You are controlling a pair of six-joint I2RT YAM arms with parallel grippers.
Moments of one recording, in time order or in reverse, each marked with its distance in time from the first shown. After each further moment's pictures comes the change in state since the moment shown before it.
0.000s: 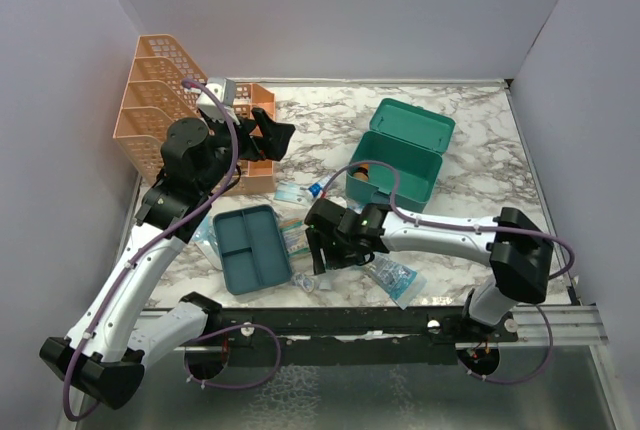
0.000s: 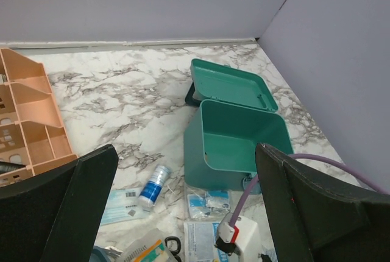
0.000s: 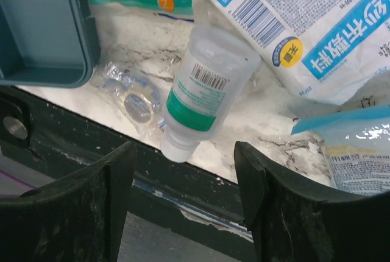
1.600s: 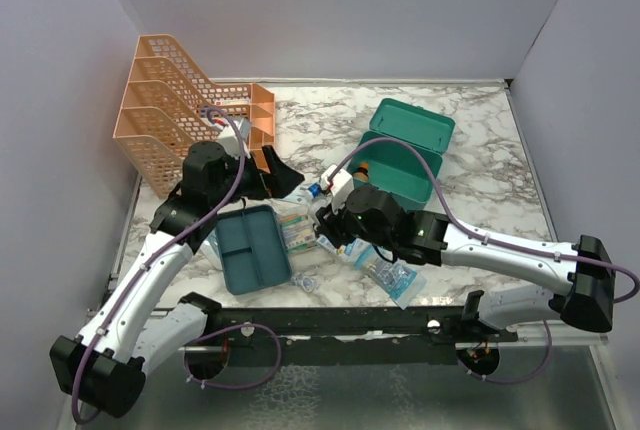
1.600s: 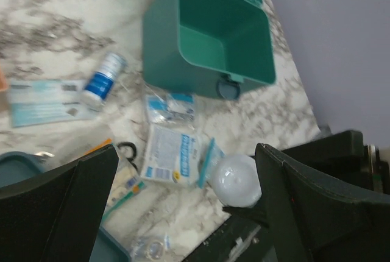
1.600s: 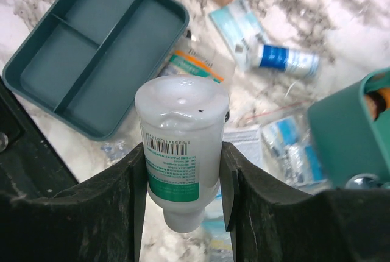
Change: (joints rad) left arm 0.037 -0.061 -0.245 -0.090 0.198 -0.179; right arm 0.000 -0.327 -0.139 0.412 0.178 -0.683
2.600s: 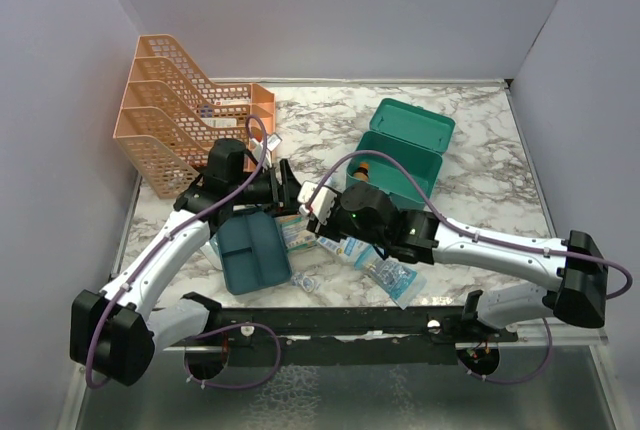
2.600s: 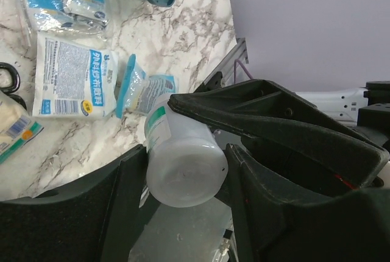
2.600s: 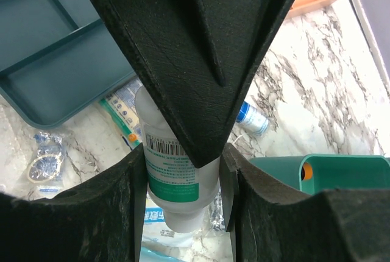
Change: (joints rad) left arm 0.004 0.197 -0.056 0.050 0.531 -0.230; right arm 0.000 0.028 0.008 0.116 -0.055 -0.515
